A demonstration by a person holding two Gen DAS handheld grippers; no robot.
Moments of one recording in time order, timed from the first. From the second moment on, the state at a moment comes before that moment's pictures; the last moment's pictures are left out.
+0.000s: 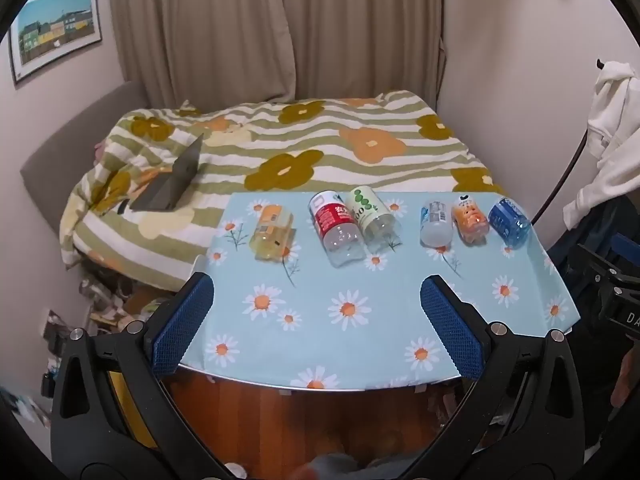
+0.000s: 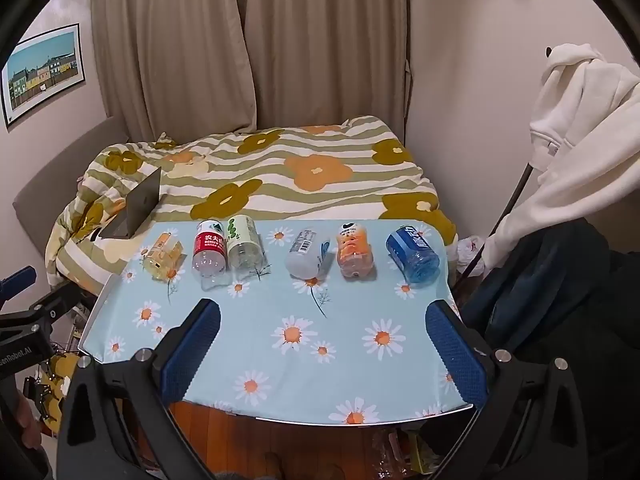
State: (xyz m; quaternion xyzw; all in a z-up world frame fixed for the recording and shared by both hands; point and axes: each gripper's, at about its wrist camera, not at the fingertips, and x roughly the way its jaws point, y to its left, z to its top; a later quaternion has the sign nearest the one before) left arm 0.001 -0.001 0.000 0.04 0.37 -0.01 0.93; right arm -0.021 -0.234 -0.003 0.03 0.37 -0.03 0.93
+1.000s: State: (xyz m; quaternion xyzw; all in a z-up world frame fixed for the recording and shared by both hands) left arm 0.000 0.005 0.010 0.02 0.37 -0.01 0.93; right arm -0.022 -0.234 0.004 0.03 0.37 -0.03 0.93
